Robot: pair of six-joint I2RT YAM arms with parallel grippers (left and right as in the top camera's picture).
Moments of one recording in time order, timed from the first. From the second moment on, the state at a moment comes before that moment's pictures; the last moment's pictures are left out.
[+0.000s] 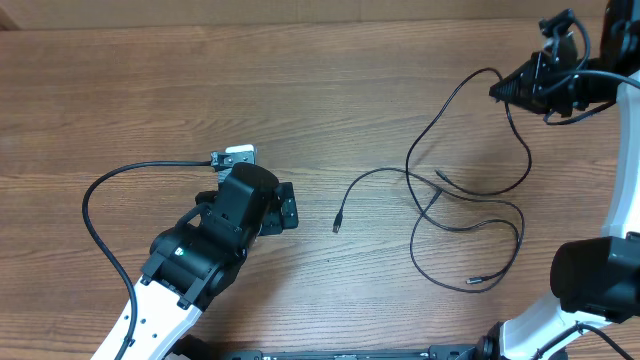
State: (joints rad) left arm -0.55 1.06 0.99 -0.84 -0.28 -0.59; right arm -0.24 1.86 2.08 -1.50 -0.68 -0.04
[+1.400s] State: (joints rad) left arm -0.55 1.06 0.99 -0.84 -0.28 -0.59; right arm -0.24 1.63 2.86 -1.13 -0.43 0.51
